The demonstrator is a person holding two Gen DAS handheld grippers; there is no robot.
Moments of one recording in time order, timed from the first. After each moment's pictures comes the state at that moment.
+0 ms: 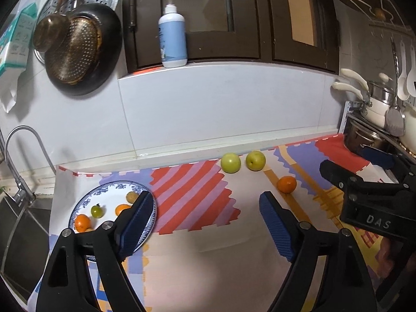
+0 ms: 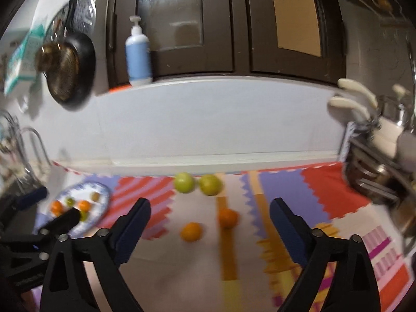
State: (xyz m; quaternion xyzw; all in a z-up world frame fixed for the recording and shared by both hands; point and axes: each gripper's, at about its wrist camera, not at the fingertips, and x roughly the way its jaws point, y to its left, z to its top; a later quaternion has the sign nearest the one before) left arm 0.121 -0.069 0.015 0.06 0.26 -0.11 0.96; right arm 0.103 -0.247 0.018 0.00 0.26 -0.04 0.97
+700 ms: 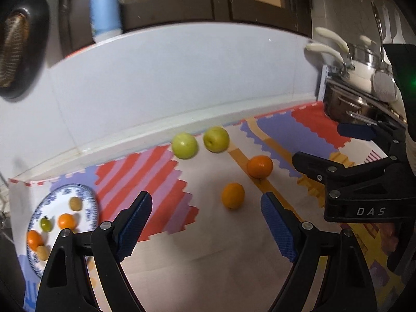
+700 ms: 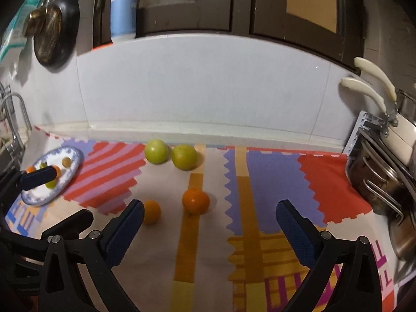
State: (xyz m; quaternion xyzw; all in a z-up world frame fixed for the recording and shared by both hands) left arm 0.174 -0.136 -0.038 0.10 0.31 -0.20 0.93; right arm 0.154 -0.292 -0.031 -0.03 0.33 -0.01 0.94
